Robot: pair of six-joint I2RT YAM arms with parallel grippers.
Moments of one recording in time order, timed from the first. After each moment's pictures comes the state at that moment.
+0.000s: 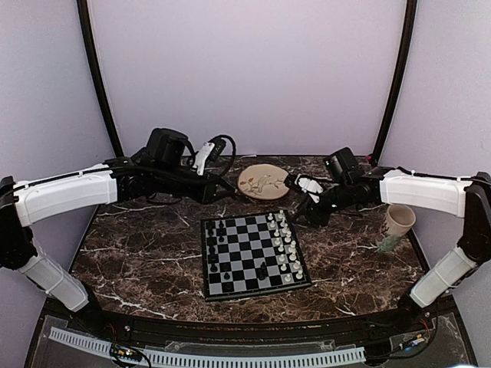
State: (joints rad) left arm -0.75 1.49 1.18 -0.19 0.35 -0.35; right arm 0.62 1.51 1.07 -0.44 -0.35 -0.41
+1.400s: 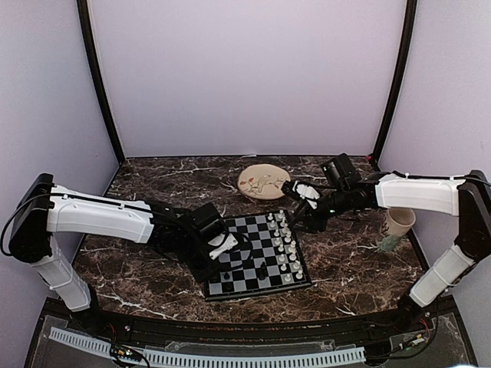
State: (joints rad) left arm -1.06 1.63 1.04 -0.65 0.03 -0.07; right arm 0.60 1.53 0.99 -0.36 -0.45 -0.44
